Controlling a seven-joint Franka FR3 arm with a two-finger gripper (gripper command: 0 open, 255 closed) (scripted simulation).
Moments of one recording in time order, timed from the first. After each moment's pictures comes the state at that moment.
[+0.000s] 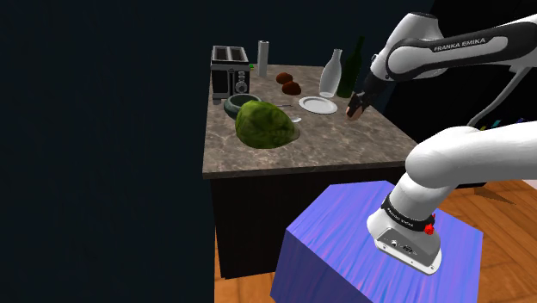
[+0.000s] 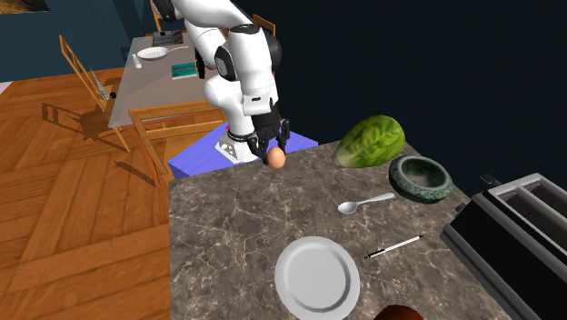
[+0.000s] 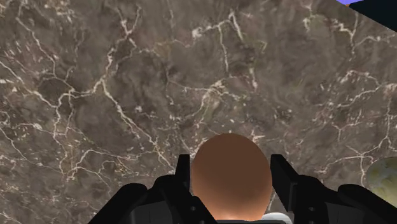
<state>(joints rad) -0.23 -0.89 -0.37 -2.88 -0.29 2.27 -0.12</state>
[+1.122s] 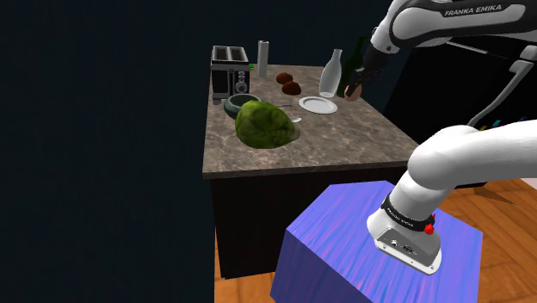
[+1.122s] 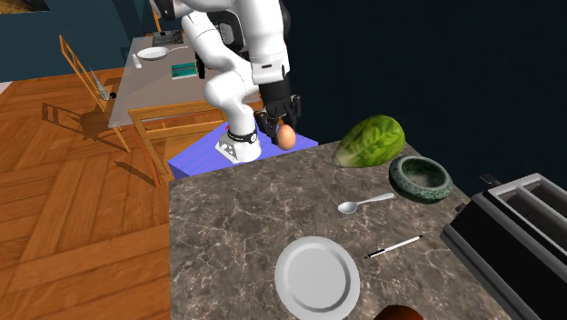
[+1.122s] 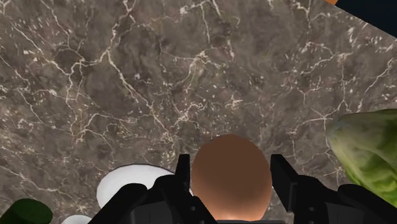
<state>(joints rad) -0.17 -0.88 -0.28 -2.69 -0.22 2.08 -0.07</state>
